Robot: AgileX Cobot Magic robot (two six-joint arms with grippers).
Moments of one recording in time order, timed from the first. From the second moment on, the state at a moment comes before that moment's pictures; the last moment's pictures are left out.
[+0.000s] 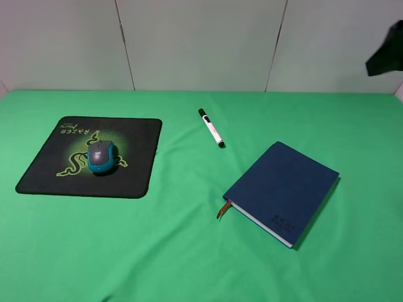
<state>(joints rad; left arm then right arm) -0.06 0.00 -0.50 -0.13 1.06 0.14 0.11 1.16 -1.09 0.02 0.82 -0.16</state>
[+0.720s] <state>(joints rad) -0.06 0.00 -0.50 -0.13 1.06 0.14 0.51 1.77 -1.51 0.00 0.89 -0.16</state>
